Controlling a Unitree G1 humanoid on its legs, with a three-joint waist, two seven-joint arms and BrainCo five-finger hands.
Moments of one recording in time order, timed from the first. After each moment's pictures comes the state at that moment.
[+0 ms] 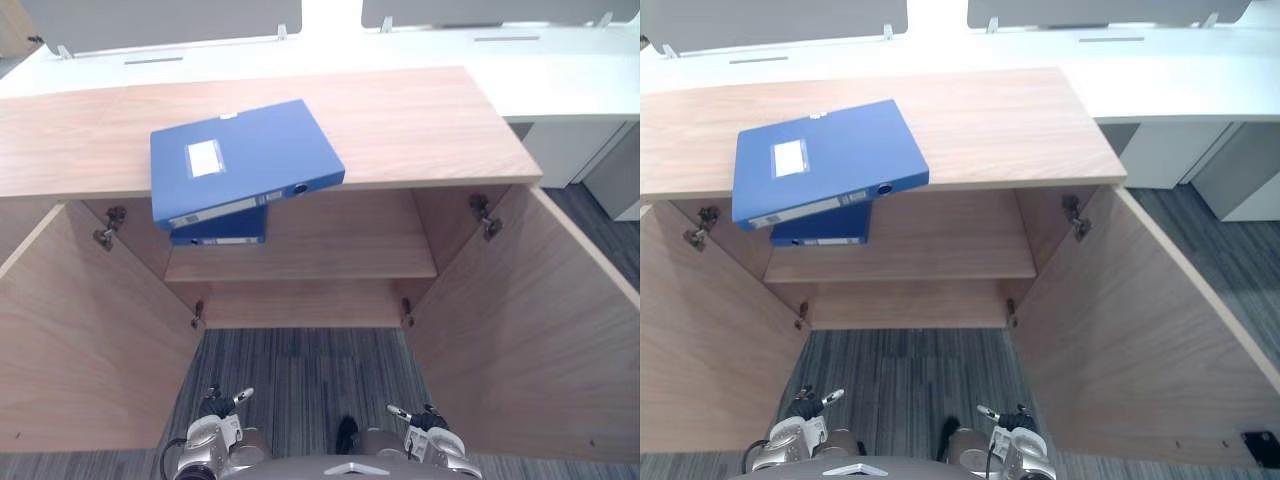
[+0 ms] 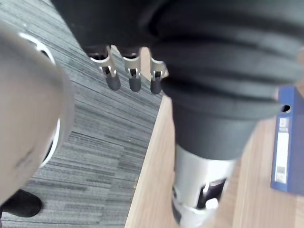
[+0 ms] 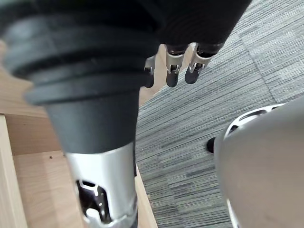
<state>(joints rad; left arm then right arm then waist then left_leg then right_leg) -0.01 -0.06 0.31 0.99 -0.04 -0.04 0.10 0.01 -0.04 -0.29 1.00 0.11 0.00 -0.15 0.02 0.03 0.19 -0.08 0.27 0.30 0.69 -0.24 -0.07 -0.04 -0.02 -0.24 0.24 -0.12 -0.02</state>
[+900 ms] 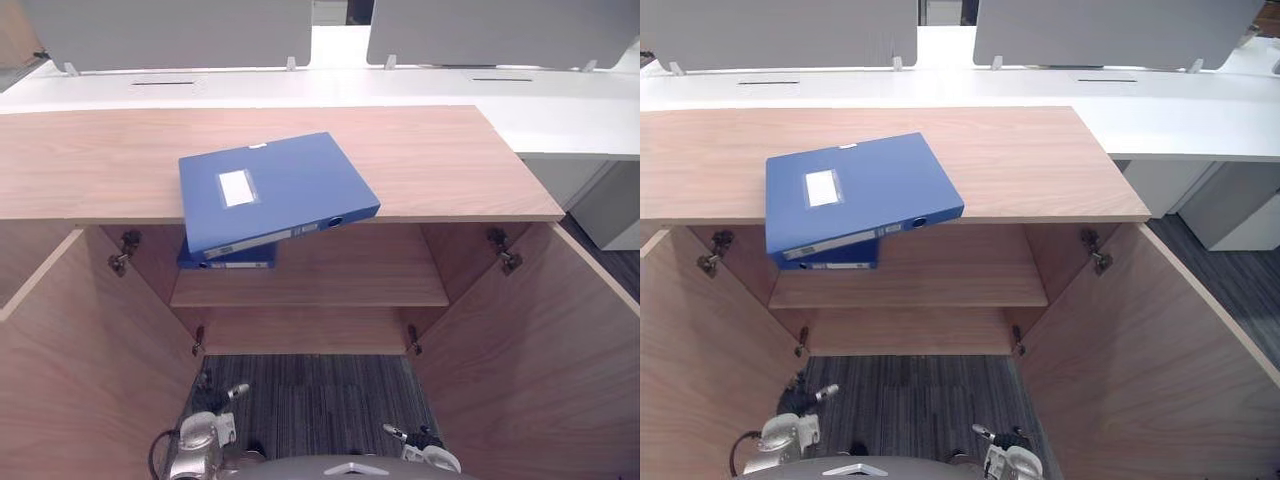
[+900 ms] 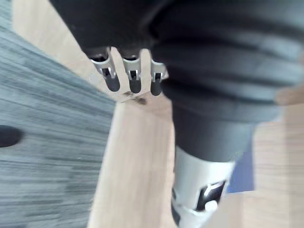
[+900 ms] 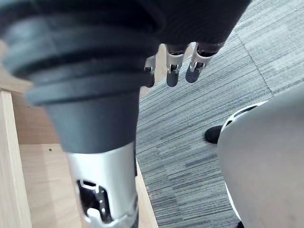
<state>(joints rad) 0.15 0.01 0.12 0.59 -0.04 -0.06 0.21 0.04 -0.03 -0.28 1.03 0.09 -0.01 -0.19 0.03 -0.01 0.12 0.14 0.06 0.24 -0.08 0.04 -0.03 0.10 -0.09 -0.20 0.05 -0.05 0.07</state>
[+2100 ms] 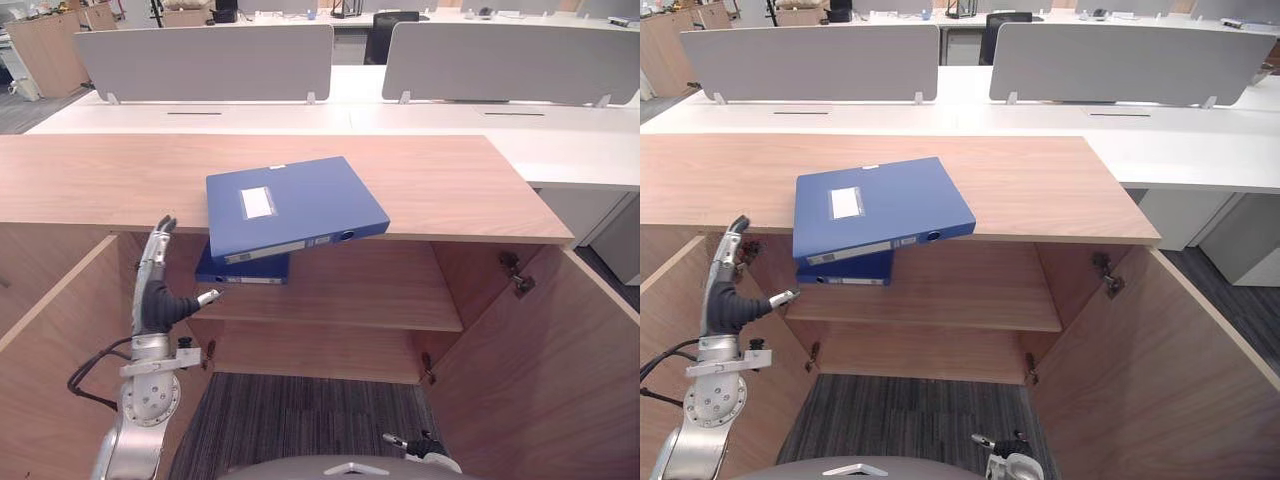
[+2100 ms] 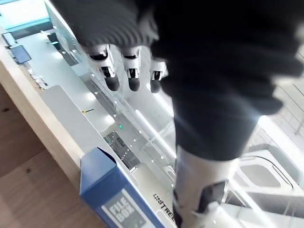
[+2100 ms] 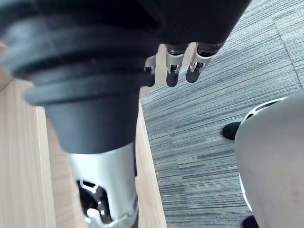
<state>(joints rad) 0.29 0.28 -0.01 -0.35 0.44 -0.22 0.33 0.08 -0.06 -0.18 1.04 0.09 -0.03 -0.18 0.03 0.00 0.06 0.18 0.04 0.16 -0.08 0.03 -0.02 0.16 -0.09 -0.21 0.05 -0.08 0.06</state>
